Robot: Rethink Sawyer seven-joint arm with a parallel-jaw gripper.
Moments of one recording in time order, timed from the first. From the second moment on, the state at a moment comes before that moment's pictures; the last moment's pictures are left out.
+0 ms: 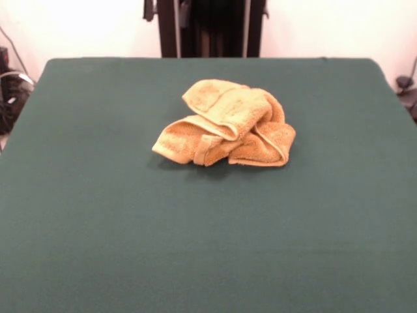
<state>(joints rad) -0.34 -0.97 -0.04 2.04 -0.26 0.36 1.57</state>
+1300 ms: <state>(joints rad) -0.30 -0.76 -0.07 2.19 -0.40 0.19 1.57</state>
